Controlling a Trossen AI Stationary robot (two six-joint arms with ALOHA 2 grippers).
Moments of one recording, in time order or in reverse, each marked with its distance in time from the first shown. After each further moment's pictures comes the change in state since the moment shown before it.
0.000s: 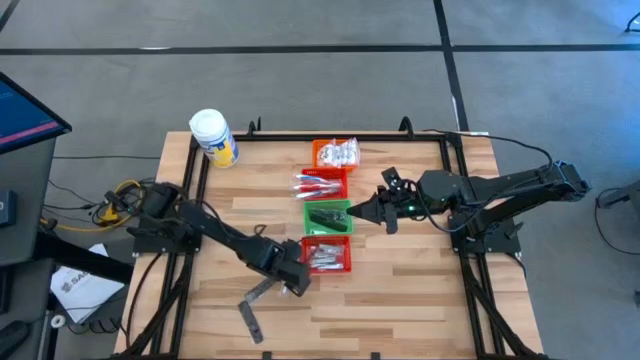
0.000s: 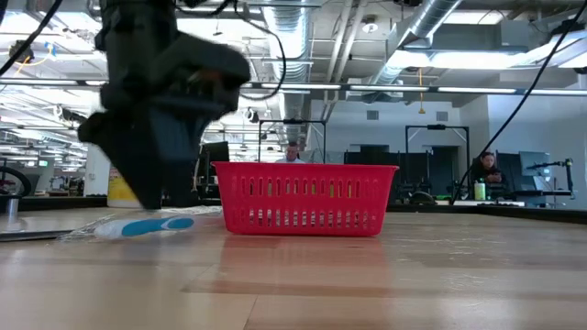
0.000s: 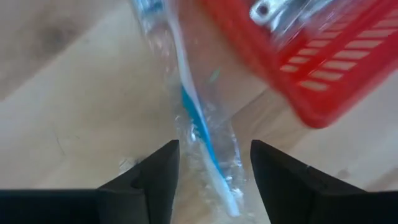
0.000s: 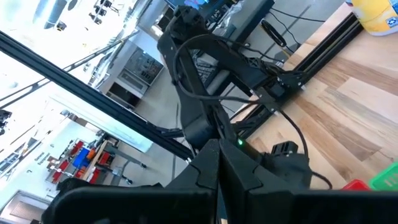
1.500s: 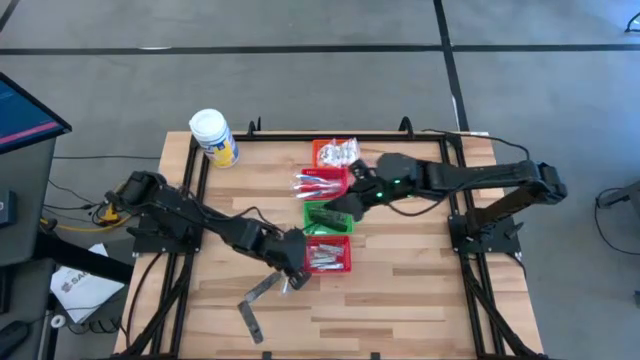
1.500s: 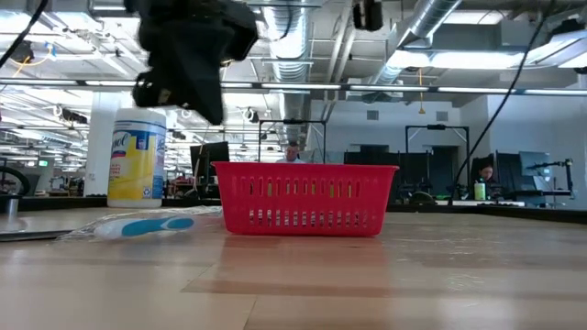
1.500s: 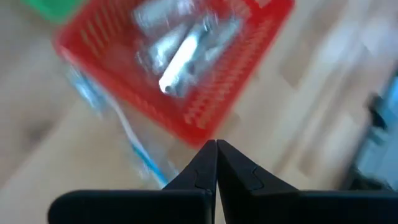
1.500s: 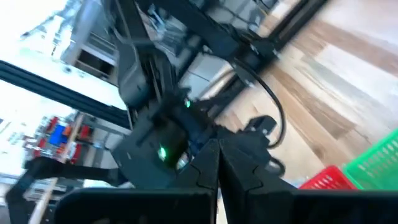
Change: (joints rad) left arm 0.073 -0.196 -0.036 0.125 0.028 0.274; right arm -0.163 0.255 0.246 -0.215 -0.234 0.004
